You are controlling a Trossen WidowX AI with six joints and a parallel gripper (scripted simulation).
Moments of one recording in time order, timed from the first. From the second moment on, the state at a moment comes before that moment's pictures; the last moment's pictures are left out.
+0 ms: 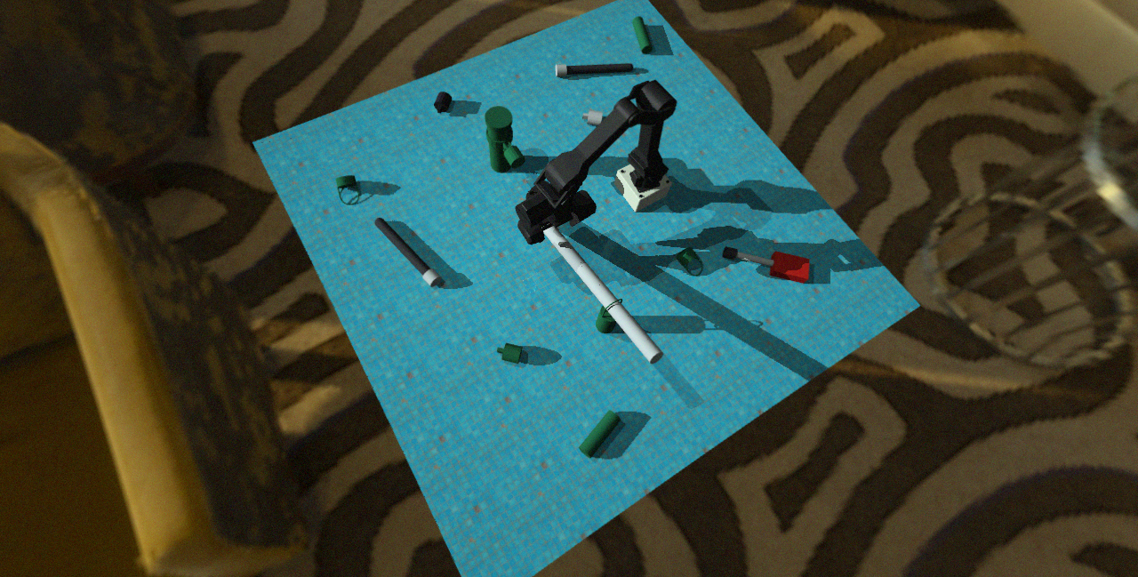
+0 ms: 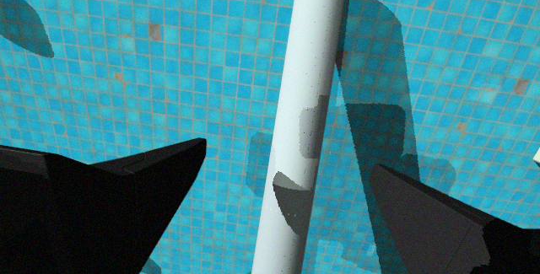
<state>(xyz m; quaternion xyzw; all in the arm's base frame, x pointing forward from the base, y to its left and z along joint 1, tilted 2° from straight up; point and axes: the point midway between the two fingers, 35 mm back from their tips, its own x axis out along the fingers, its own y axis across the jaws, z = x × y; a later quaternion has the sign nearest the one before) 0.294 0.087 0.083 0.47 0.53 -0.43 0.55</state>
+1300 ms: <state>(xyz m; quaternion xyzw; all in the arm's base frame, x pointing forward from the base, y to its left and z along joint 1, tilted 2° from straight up) 0.298 0.089 0.027 0.47 0.53 -0.43 0.55</state>
